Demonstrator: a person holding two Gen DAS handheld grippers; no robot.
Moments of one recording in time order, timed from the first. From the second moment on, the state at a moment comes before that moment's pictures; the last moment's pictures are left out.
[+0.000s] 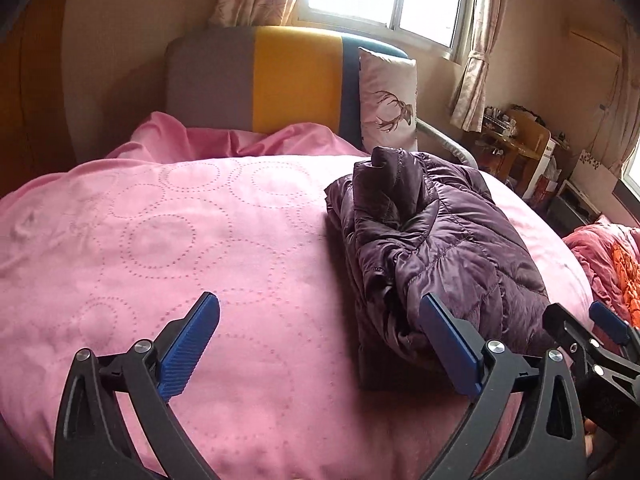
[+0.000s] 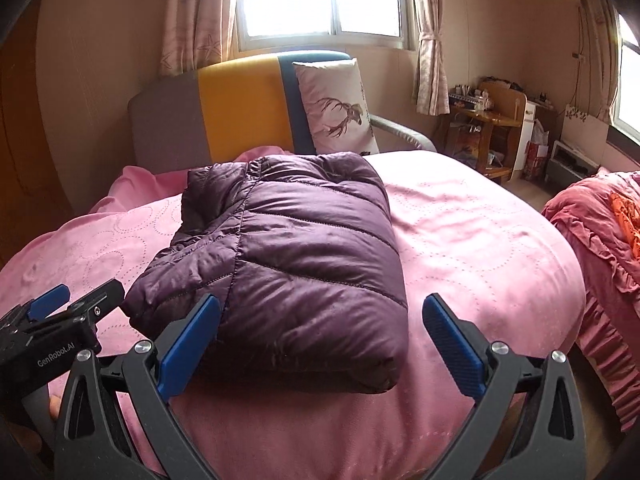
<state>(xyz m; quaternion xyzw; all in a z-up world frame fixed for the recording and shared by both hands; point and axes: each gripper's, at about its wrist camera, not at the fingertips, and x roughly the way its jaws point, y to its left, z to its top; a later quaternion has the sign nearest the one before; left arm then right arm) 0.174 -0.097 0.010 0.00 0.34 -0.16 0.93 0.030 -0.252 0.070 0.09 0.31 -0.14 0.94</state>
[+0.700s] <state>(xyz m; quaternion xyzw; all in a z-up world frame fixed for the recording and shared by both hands) 0.125 -0.089 0.008 0.01 0.31 -0.14 0.94 0.003 -0.255 0.070 0.11 0.32 -0.21 0.92</state>
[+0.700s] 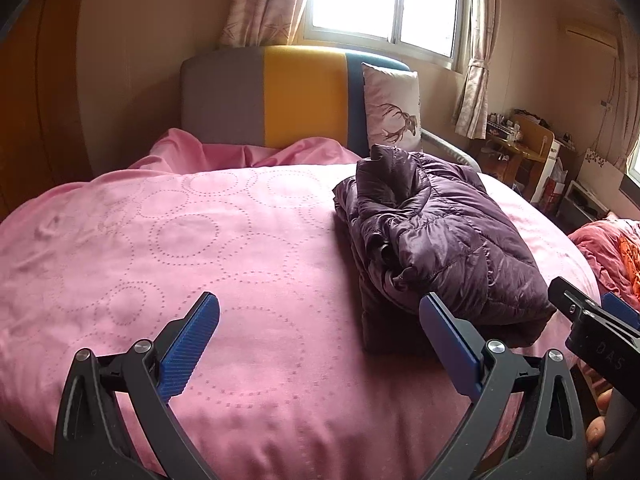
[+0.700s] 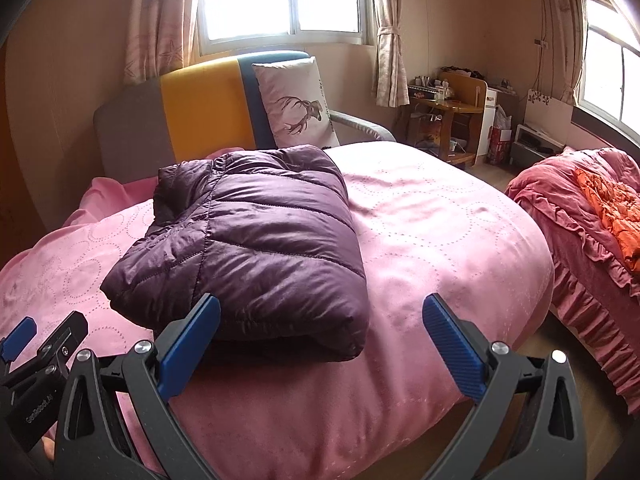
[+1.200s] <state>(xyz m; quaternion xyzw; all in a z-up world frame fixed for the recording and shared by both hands) 0.122 -0.090 0.003 0.02 0.31 -0.10 0.95 0.001 -0.240 0.066 0.07 0.31 -0.20 0.93</state>
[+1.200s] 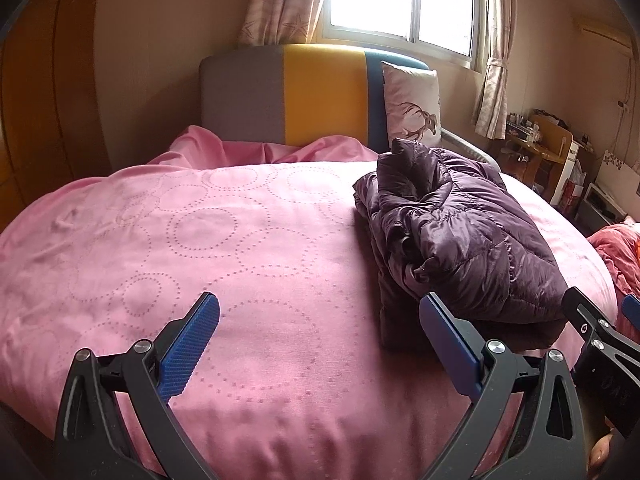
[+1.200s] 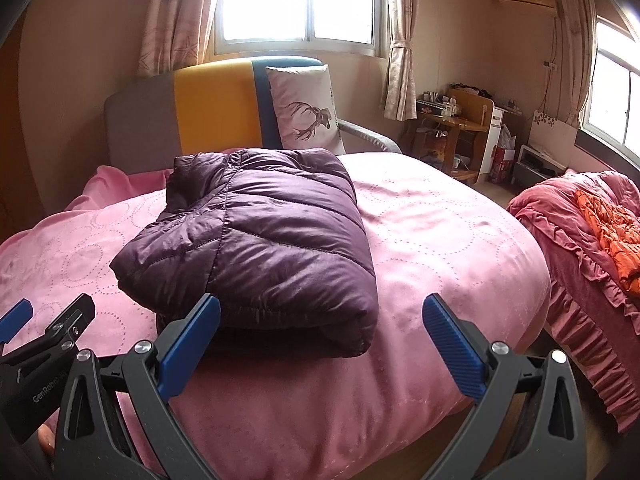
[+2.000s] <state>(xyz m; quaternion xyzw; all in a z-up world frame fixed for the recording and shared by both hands) 0.114 -0.091 0.005 0.01 0.31 -0.11 0.95 -0.001 -0.233 0.060 0.08 0.31 -0.20 0.93</state>
